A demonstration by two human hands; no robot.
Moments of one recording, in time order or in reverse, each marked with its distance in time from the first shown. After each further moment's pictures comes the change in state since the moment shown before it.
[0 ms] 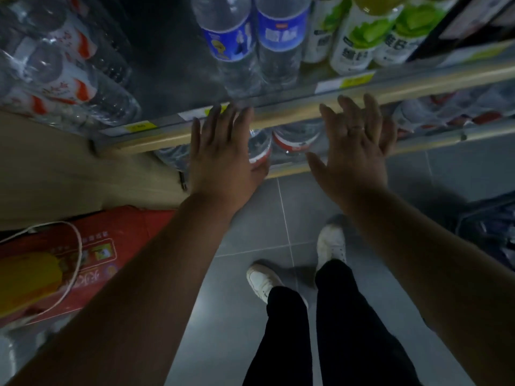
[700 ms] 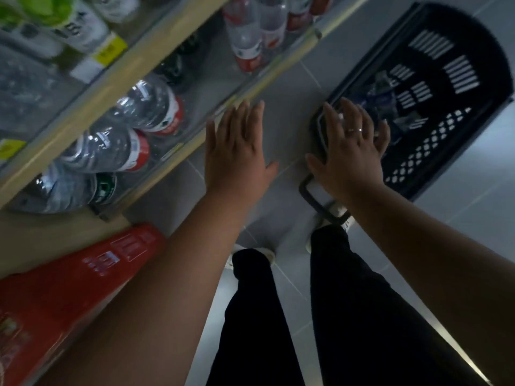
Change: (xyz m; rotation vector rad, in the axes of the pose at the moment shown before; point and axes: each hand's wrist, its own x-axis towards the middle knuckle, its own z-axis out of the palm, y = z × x) left_hand -0.048 0.272 0.083 0.023 -0.234 0.511; right_hand -0.177 0.231 -0.056 -0.025 -0.196 0.588
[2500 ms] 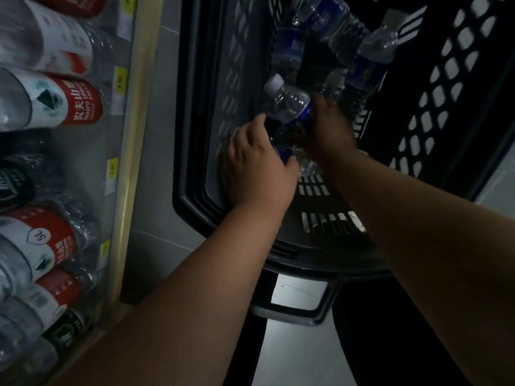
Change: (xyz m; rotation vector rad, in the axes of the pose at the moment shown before) left_hand 0.173 0.182 0.267 -0.118 -0.466 -0.107; right_hand 0.189 0.233 0.257 0.755 -0.121 0.507
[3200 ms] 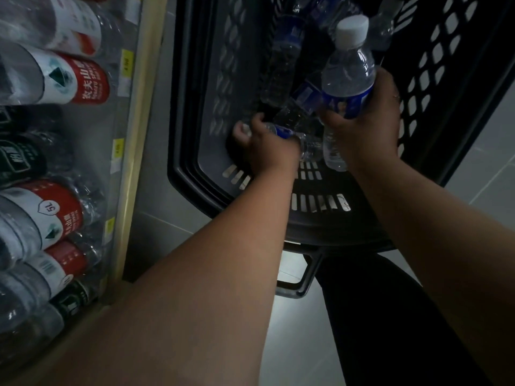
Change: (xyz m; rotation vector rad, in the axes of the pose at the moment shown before) left_hand 0.012 0.016 0.051 -0.455 -0.040 -0.415; right_hand -0.062 0.005 -0.058 0.493 0.290 0.118
